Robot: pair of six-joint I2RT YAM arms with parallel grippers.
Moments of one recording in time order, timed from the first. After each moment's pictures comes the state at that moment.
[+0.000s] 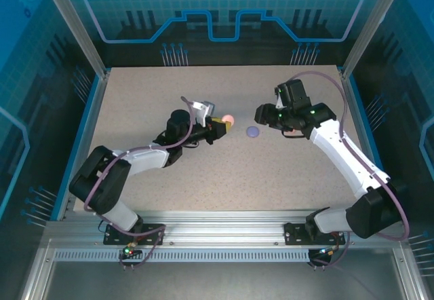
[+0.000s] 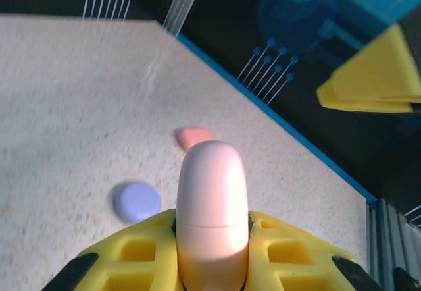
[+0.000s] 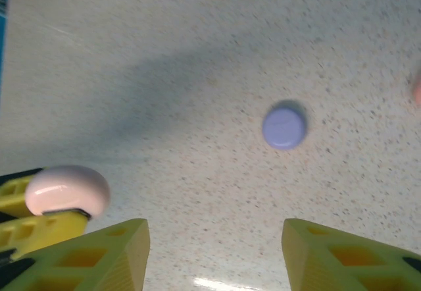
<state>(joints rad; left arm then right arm) -0.50 1.61 0.74 0.63 0.49 -0.46 0.38 1.36 1.27 -0.80 -0.09 0.59</state>
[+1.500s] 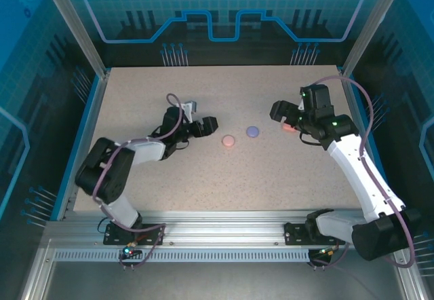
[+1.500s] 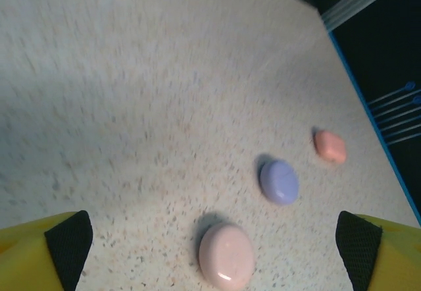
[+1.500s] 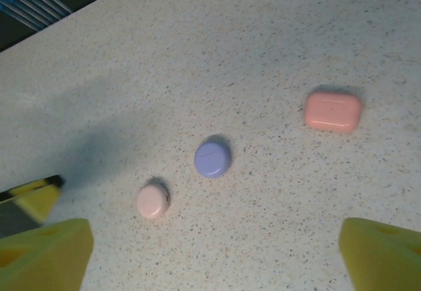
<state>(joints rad) -0.36 1.63 0.77 0.41 0.29 -0.58 0.24 1.18 1.20 -0.80 0.00 0.56</state>
